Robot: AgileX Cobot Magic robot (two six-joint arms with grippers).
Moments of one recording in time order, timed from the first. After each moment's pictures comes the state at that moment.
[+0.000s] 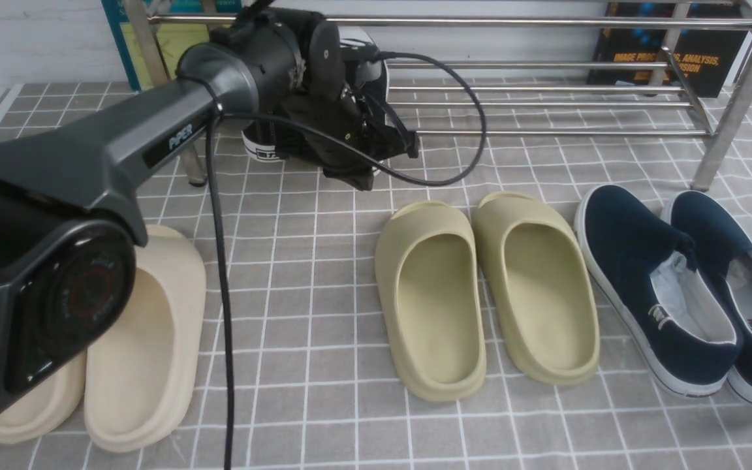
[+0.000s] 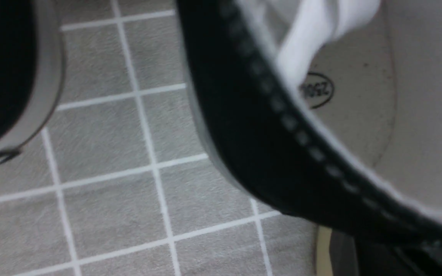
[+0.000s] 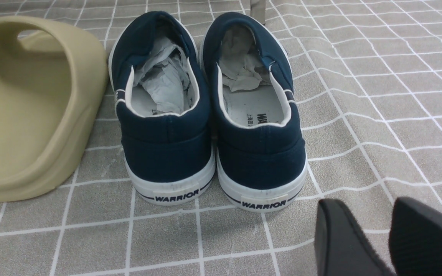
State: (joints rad) right arm -0.03 -0.01 0.02 -0.16 0.38 0.23; left arm -0.41 2.22 -2.00 -0.06 0.86 -0.28
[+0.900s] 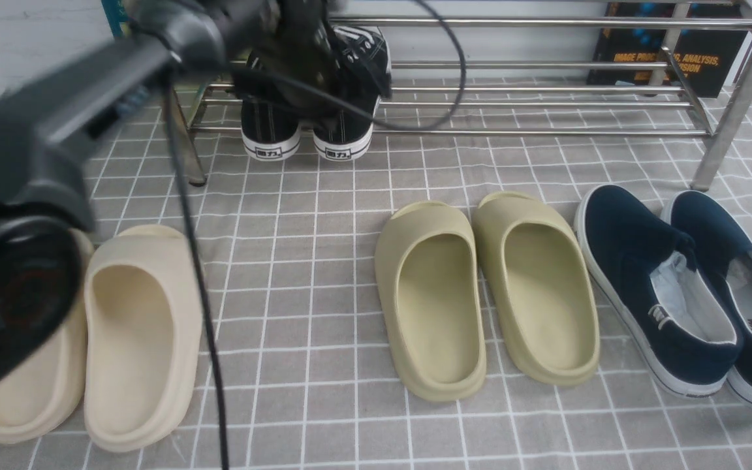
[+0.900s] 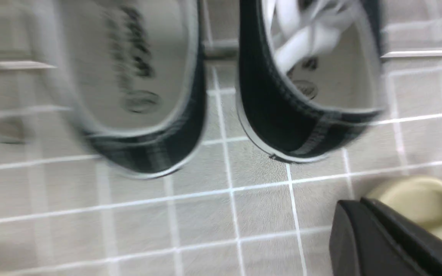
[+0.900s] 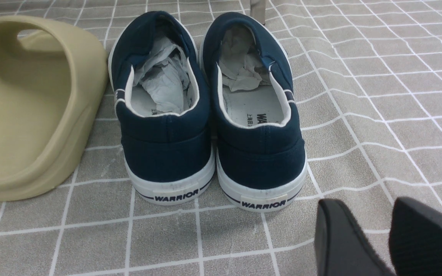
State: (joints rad) right arm -0.03 -0.01 0.02 -0.17 0.38 0.23; left arm -0.40 2.05 -2.05 0.11 0.97 -0.36
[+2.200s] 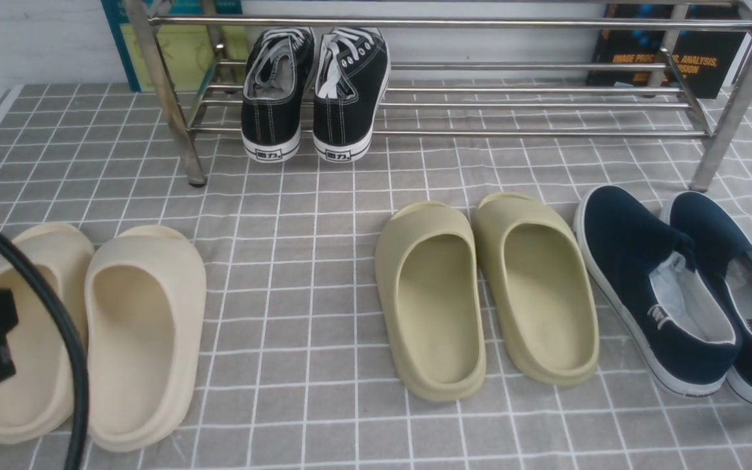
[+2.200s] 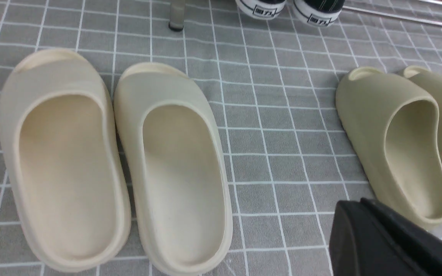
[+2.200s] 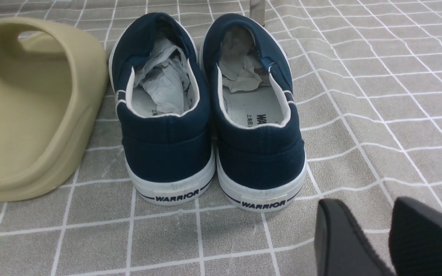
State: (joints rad) right arm -0.03 -0.01 0.02 -0.17 0.38 0.23; left arm -0.40 0.54 -0.71 0.18 0.79 -0.50
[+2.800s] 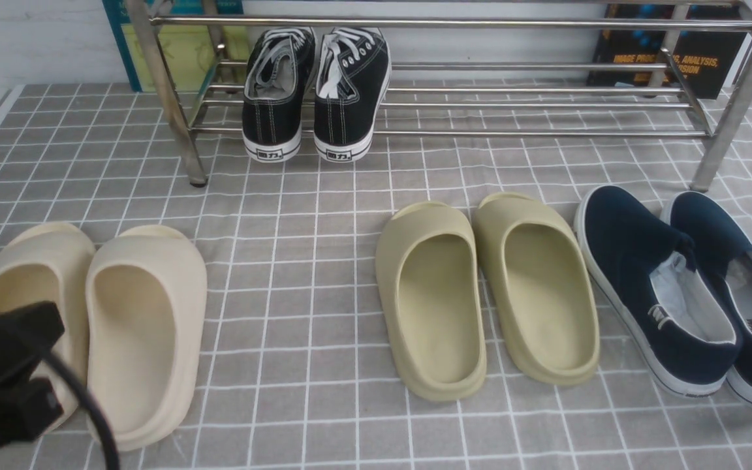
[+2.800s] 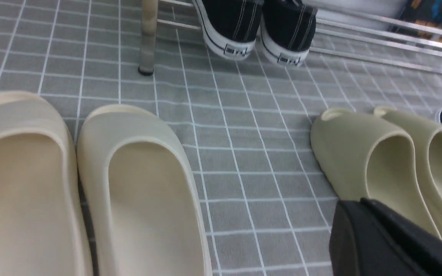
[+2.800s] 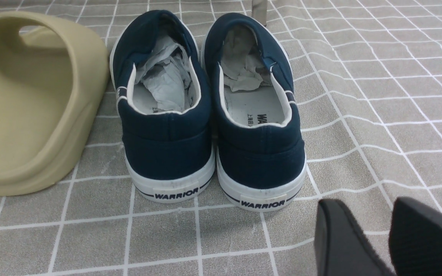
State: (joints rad) right arm -0.03 -0.01 0.02 -0.17 0.38 0.21; left arm -0.27 0.41 -0.41 0.00 0.36 -0.32
